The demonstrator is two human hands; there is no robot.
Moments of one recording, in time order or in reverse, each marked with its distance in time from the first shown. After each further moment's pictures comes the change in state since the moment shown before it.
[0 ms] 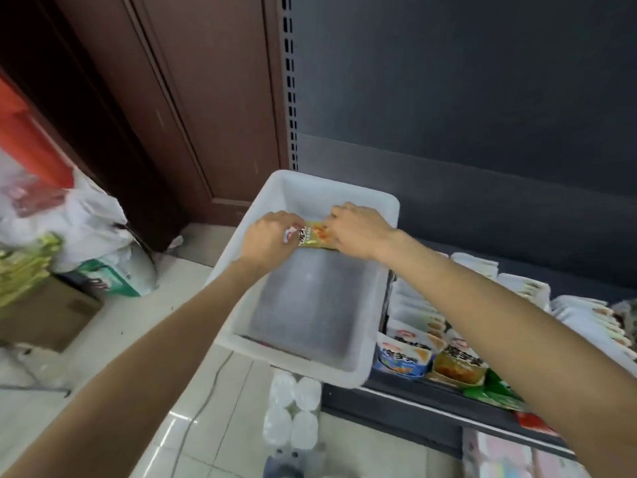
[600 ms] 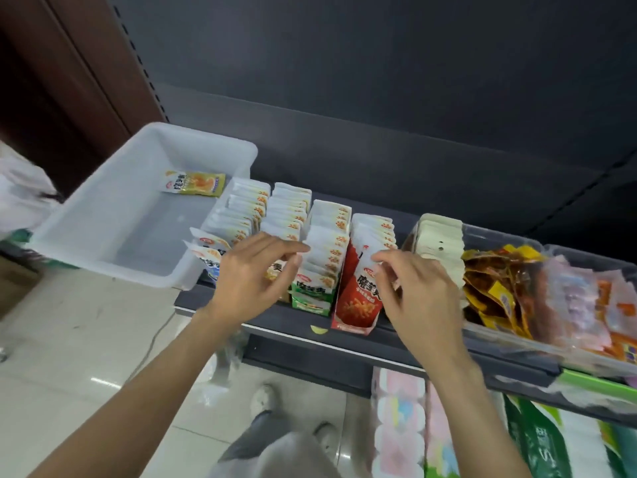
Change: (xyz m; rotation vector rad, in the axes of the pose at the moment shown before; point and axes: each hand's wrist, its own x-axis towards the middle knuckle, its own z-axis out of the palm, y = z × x) left_hand -0.158 0.307 0.074 -0.243 0.325 0.456; right_hand -0.410 0.112 0.064 0.362 0.742 0.353
